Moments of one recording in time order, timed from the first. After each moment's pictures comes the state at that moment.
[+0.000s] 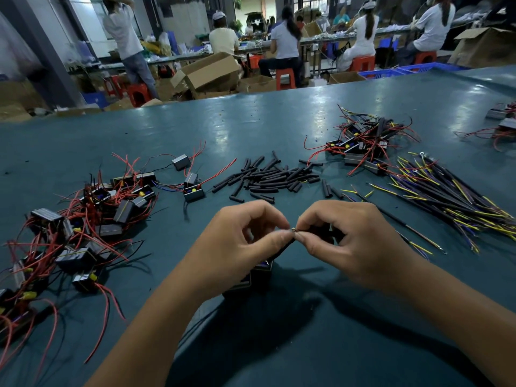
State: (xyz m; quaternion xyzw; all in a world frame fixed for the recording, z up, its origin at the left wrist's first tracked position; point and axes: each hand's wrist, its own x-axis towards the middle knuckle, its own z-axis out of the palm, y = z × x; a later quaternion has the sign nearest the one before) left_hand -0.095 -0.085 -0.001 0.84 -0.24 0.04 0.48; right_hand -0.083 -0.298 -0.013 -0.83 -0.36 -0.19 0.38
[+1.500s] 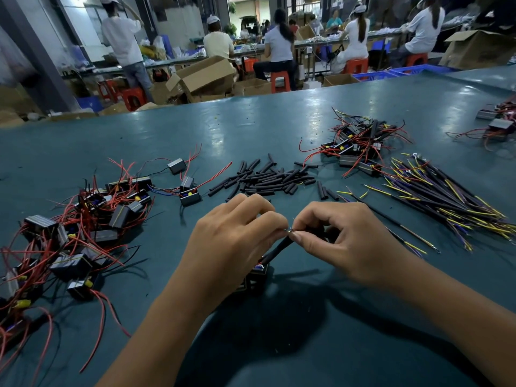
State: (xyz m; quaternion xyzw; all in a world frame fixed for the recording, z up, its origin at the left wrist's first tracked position) left_hand -0.090 -0.088 -0.003 0.84 -0.38 0.36 0.14; right_hand -0.079 -0.300 -0.017 -0.82 -0.34 -0.13 0.44
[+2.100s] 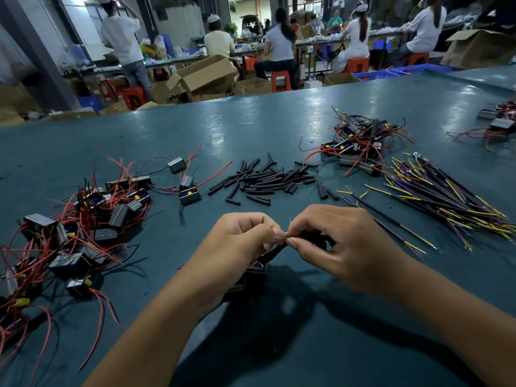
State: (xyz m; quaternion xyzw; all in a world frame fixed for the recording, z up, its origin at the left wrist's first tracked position) left_hand -0.095 -0.098 -0.003 0.79 -0.13 -0.06 0.59; right_hand -0.083 -0.296 -0.016 -0.83 -0.39 -0.22 0.34
